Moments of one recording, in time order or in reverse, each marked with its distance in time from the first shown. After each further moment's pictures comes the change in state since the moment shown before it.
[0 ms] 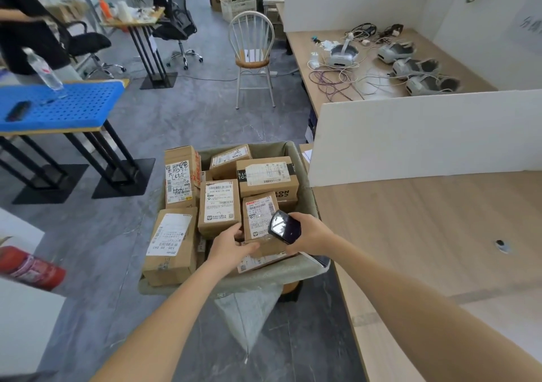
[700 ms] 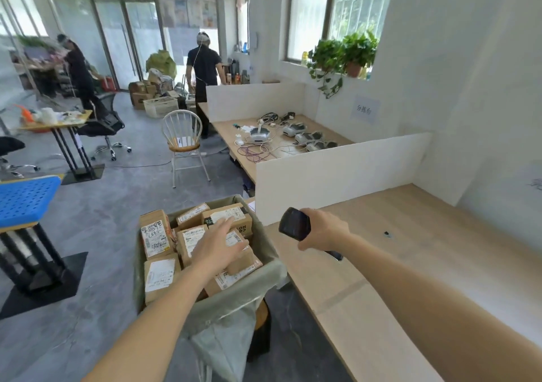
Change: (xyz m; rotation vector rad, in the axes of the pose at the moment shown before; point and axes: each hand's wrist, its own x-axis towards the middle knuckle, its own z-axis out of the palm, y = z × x) left_hand -0.169 0.063 -0.082 0.437 0.086 0.588; right_hand -0.272 -0.118 -0.040 -0.288 0.516 0.268
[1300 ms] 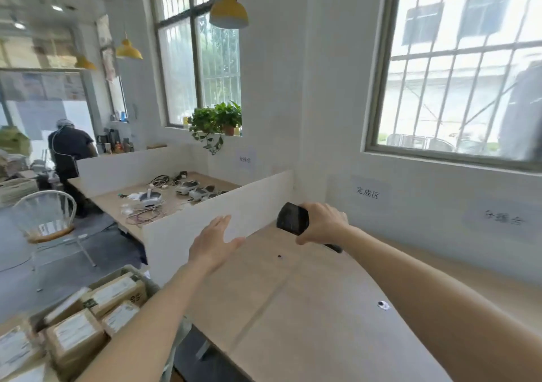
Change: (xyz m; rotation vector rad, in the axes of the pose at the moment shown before) left_hand -0.071 0.246 0.010 -0.018 -0.055 0.500; right_hand -0.249 0.117 -0.160 -0.049 0.411 0.350
